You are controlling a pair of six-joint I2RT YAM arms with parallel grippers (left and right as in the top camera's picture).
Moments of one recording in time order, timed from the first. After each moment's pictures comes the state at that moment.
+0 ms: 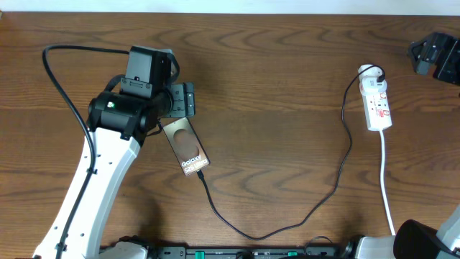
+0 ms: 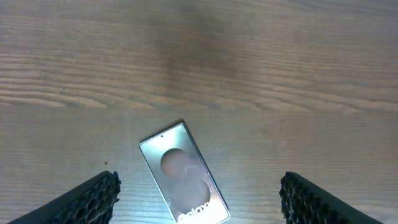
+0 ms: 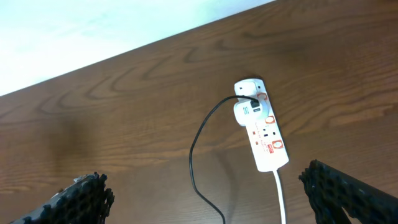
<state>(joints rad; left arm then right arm) -0.26 1.38 1.37 -0.94 -0.01 -0.27 -0.39 1.58 2.08 -1.35 -0.37 0.00</state>
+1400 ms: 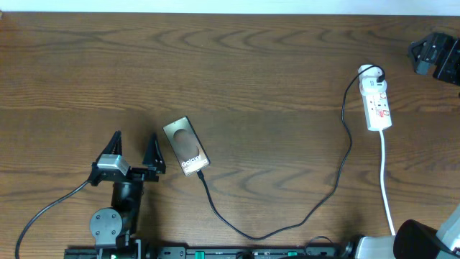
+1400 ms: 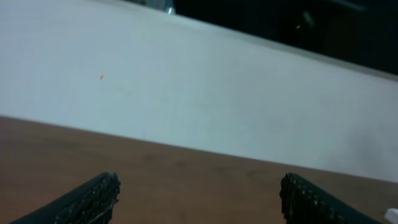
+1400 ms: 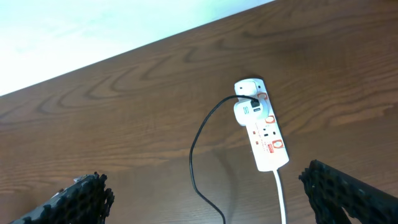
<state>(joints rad) 0.03 0.17 0.01 0.32 0.12 -0.27 -0.39 1.58 2.08 -1.35 -0.37 0.00</state>
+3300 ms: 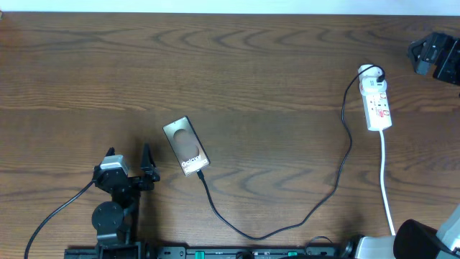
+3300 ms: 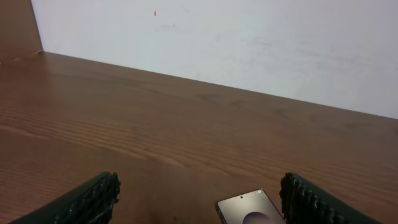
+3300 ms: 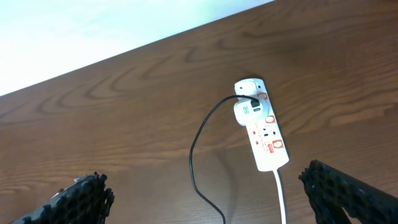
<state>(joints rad) 0.09 0.01 0.01 -0.10 0.04 -0.16 -0.39 1.58 2.08 -1.35 -0.37 0.00</state>
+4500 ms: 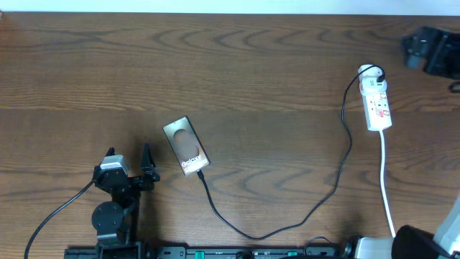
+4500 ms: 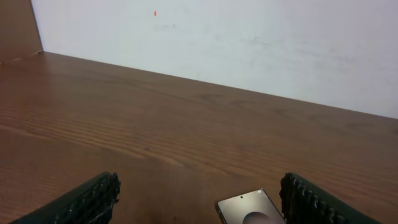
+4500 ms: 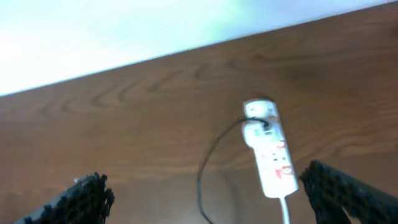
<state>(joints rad) 0.09 0.01 0.01 -0.10 0.04 -0.16 -0.30 1.54 1.98 -1.18 -0.35 0.00</state>
